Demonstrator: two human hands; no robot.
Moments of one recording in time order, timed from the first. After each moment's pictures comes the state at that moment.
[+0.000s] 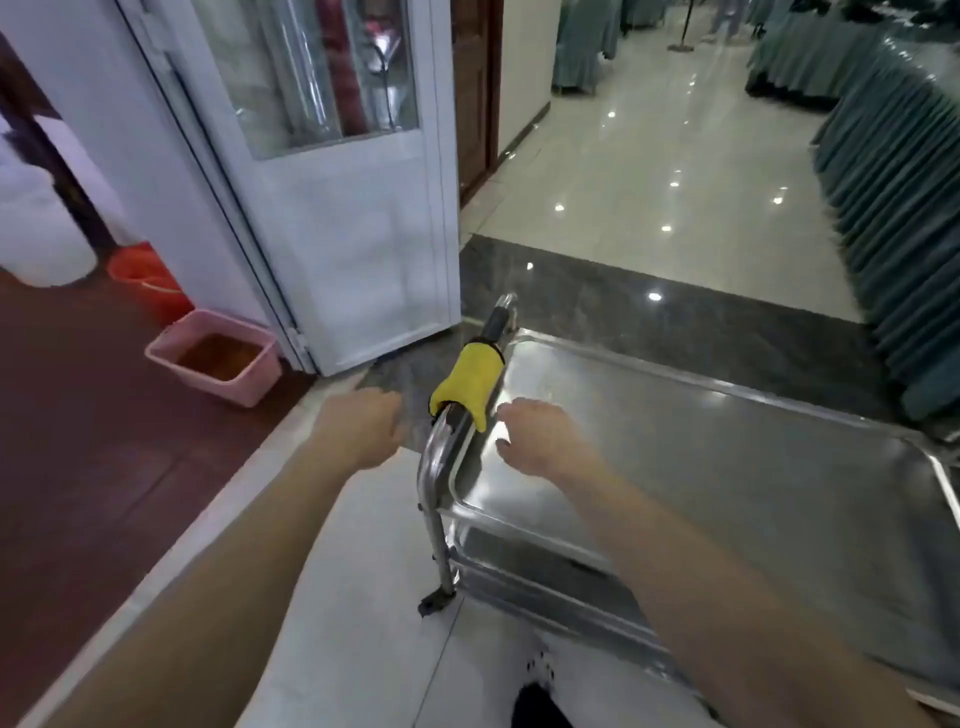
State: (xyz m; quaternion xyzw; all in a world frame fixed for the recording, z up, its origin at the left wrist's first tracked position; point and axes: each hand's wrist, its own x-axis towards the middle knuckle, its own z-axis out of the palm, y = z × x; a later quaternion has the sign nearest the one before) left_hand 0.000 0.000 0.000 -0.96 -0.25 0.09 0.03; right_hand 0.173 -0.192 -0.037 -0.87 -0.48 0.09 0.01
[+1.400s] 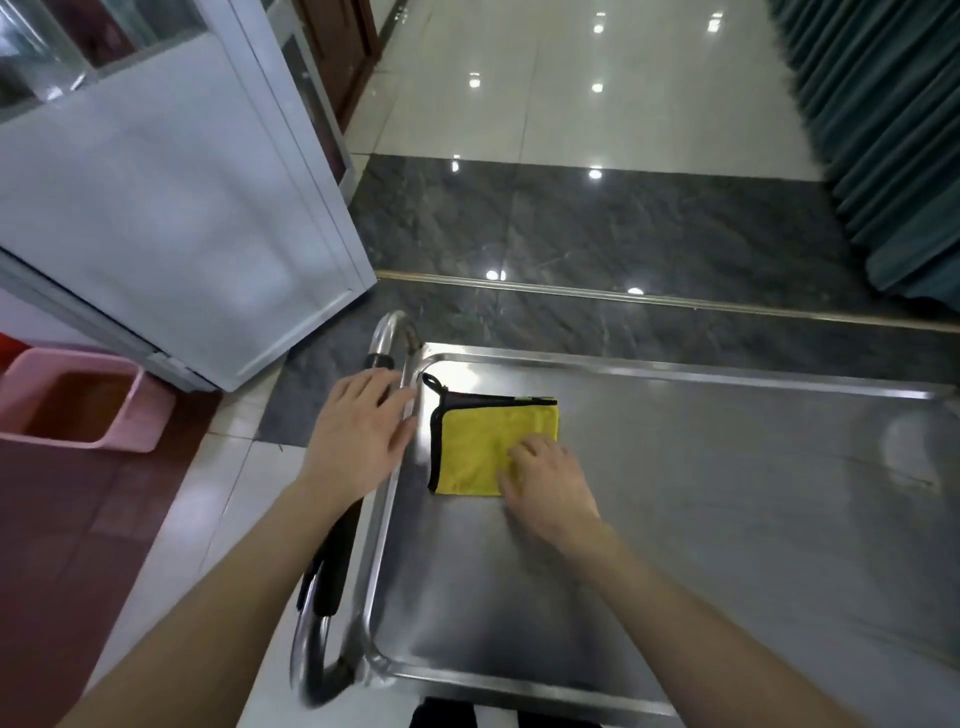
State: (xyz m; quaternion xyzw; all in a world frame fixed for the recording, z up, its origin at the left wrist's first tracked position) left_hand 0.266 0.052 -0.119 -0.99 -0.03 -0.10 -0.03; right_hand 0.352 -0.216 -0.203 -0.93 -0.32 0.12 0.13
